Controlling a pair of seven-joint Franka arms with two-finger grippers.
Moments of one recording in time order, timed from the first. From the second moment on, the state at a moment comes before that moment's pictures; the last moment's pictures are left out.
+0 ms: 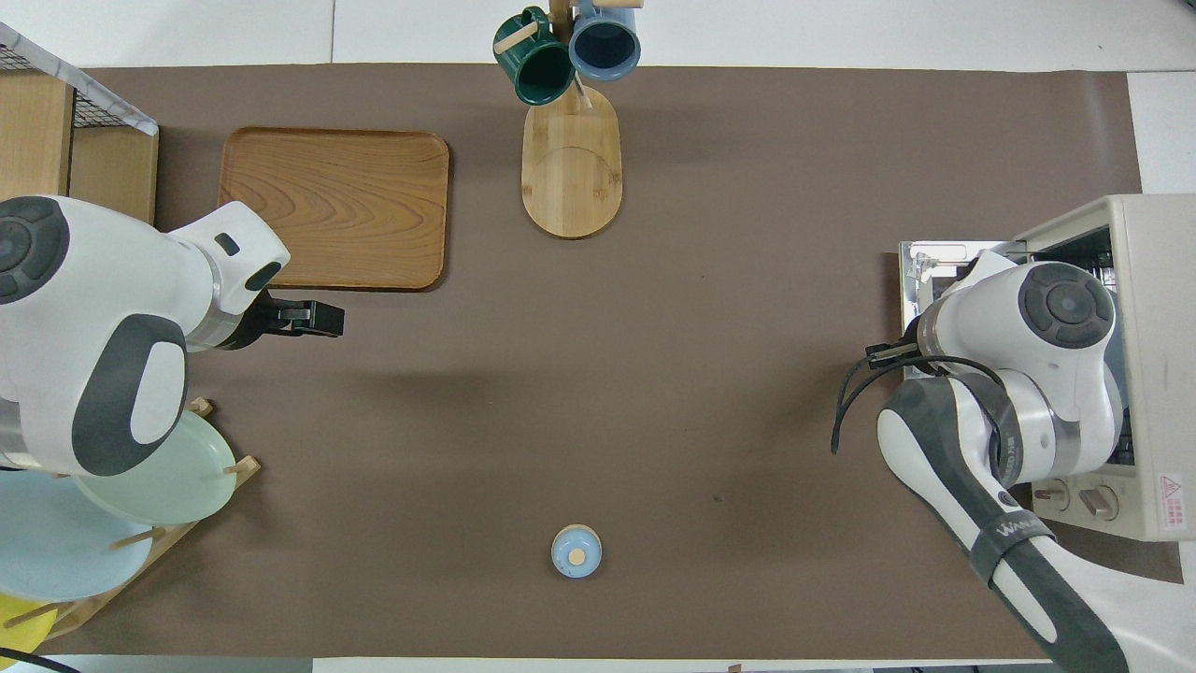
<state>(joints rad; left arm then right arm) -0.12 -0.02 -0.10 -2.07 -0.03 2.07 -0.09 0.17 0.09 -0.11 -2.27 -0.09 2.33 -0.04</state>
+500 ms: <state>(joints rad) -0.12 -0.02 -0.10 -2.07 -0.03 2.08 -0.09 0.13 0.05 -0.13 -2.04 -0.10 1.98 -0.15</state>
